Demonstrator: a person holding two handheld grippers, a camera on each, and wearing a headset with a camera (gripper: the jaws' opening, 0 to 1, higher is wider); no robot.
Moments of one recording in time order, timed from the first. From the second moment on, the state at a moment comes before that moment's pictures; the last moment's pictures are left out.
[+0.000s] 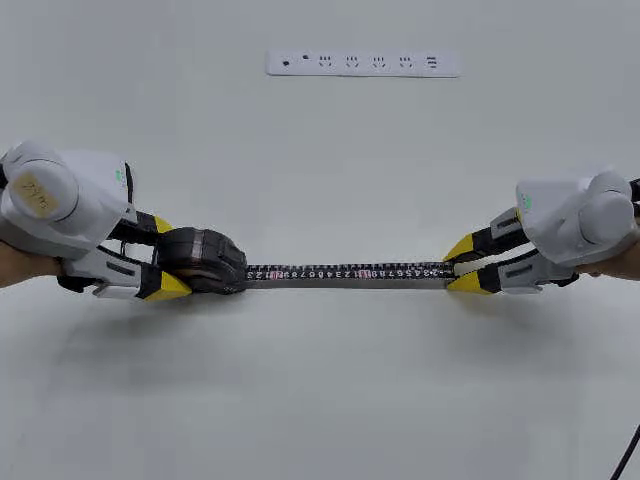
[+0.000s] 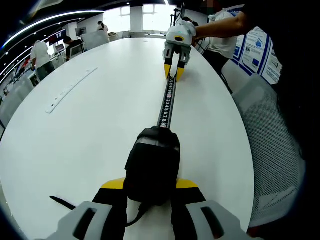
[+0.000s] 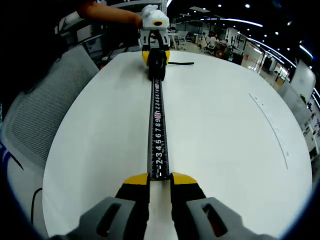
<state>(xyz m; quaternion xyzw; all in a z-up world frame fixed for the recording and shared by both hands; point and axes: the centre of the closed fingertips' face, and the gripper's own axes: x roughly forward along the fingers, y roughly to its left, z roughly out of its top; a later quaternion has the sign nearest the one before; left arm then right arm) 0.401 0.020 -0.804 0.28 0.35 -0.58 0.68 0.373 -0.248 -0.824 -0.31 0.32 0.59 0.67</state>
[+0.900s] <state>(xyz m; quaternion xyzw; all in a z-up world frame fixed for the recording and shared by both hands) 0.405 0.020 -0.804 0.28 0.35 -0.57 0.69 0.374 -0.252 -0.817 -0.30 0.32 0.56 0.70</state>
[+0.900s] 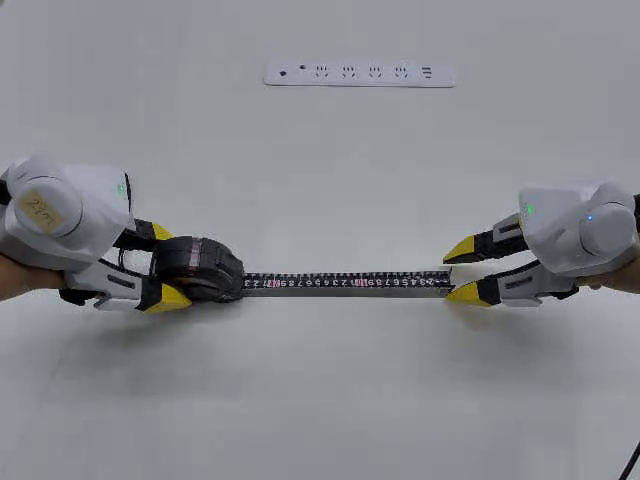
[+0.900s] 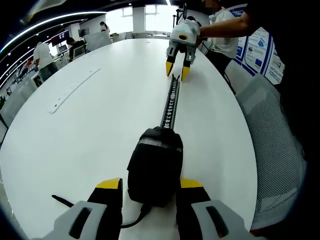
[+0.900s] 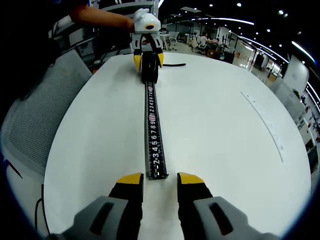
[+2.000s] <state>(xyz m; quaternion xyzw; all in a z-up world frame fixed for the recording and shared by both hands) 0.400 0.022 -0.793 0.29 0.34 -0.57 0.69 0.377 -0.253 -0.801 -0.27 0.32 0.52 0.75</state>
